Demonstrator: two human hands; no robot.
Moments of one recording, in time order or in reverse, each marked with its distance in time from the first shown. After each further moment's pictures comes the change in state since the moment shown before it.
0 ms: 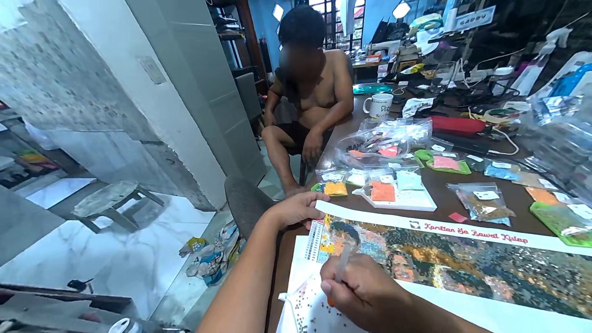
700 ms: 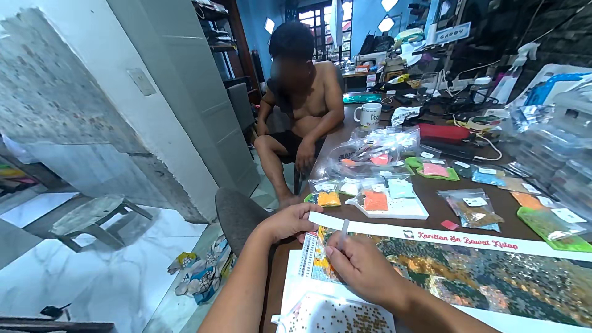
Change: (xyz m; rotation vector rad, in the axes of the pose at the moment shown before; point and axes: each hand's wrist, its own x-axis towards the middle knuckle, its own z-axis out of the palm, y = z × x) left_hand 0.001 -0.001 -0.003 0.025 -0.025 0.003; right_hand 0.009 0.028 -0.020 -0.162 0.107 0.399
